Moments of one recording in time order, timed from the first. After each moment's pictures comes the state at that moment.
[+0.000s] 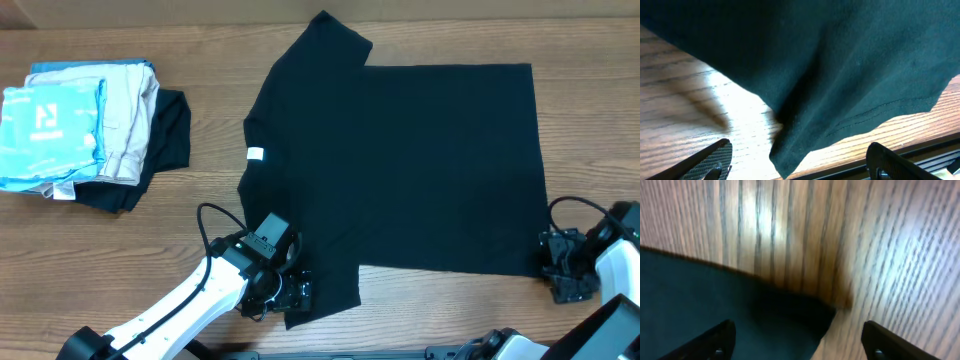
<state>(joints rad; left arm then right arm) -0.62 1.32 0.59 -0.79 0.35 -0.67 -0.73 1.41 0.70 -0.75 -0.02 0.72</state>
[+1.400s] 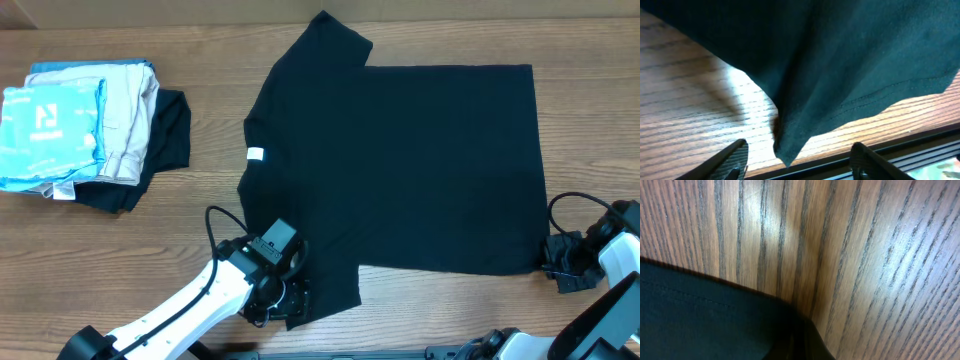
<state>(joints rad) -0.67 1.32 0.59 -0.83 0.35 -0.70 -0.74 1.51 0.72 -0.71 -0.07 0.67</state>
